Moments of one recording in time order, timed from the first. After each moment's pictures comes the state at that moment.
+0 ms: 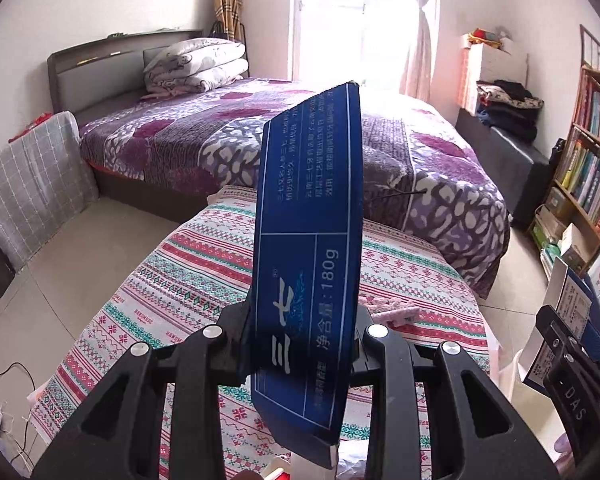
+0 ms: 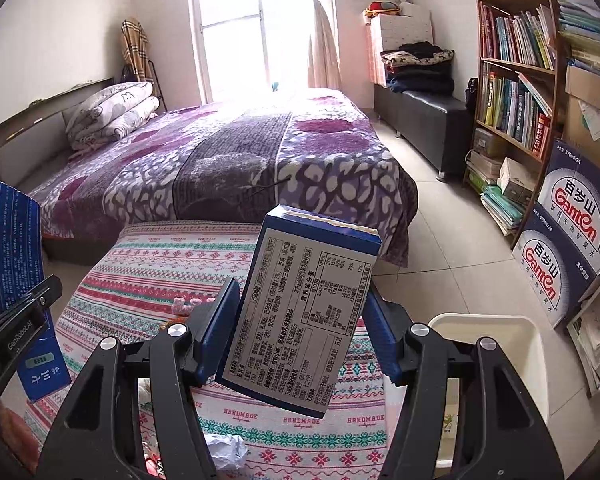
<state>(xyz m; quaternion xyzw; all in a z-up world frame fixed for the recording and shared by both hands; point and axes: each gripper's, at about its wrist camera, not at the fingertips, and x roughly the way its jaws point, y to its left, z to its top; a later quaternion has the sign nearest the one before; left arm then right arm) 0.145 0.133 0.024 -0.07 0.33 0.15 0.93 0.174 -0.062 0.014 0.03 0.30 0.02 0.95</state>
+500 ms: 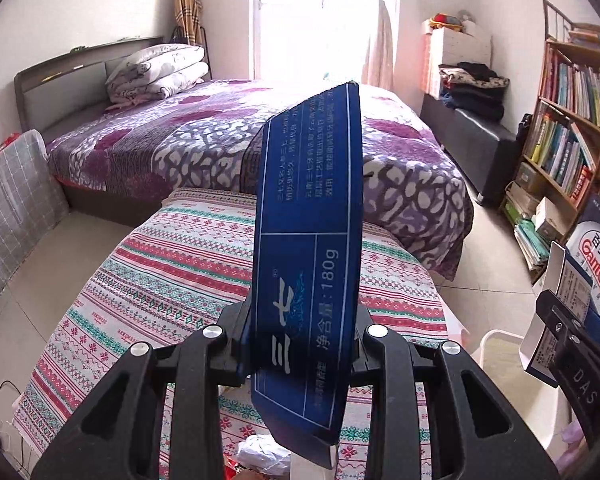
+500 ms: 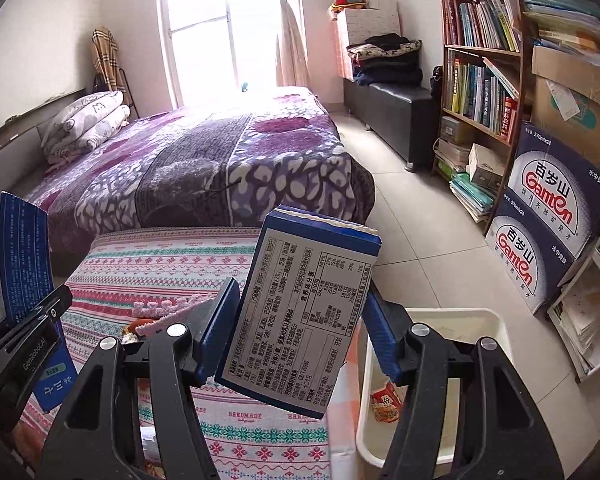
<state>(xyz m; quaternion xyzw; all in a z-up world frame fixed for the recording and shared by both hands) 0.159 0.065 0.017 -0.05 0.33 0.09 0.94 0.170 -0.123 0.014 0.05 0.31 -0.02 0.95</state>
